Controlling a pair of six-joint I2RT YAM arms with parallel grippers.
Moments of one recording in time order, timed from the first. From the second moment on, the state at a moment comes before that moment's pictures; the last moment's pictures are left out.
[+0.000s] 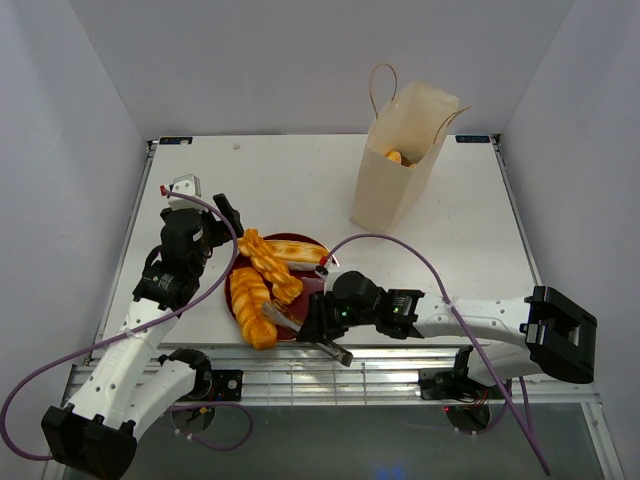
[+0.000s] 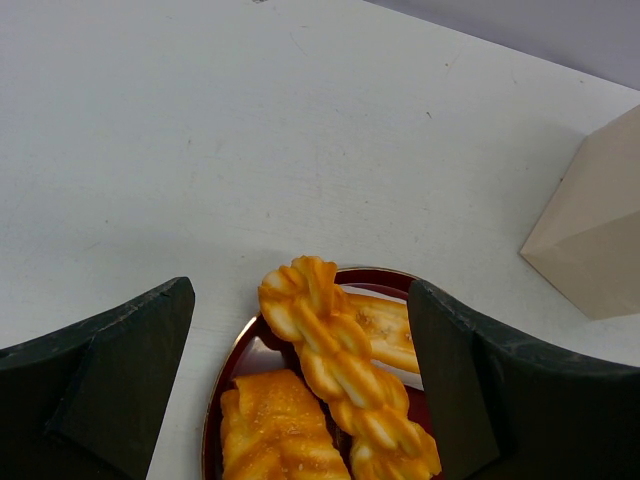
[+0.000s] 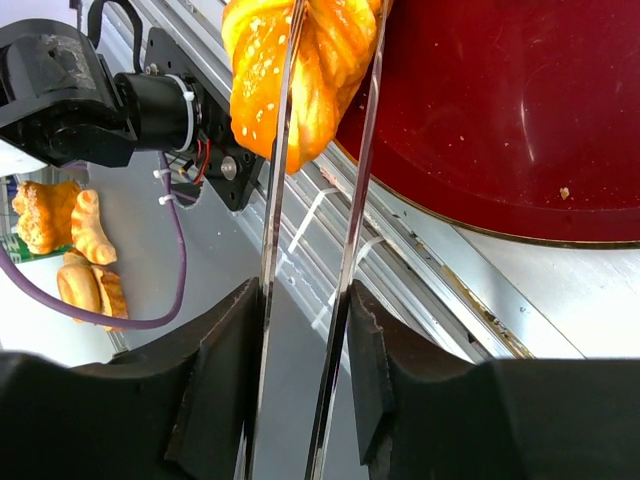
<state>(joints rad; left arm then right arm) -0.32 0.84 0.80 -0.27 -0.31 -0.36 1.23 1.31 0.69 0.02 -0.18 0.90</state>
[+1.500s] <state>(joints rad) -0.32 0.76 0.79 -0.27 -0.42 -0.38 1.23 0.91 1.01 -0.46 0.28 0.63</state>
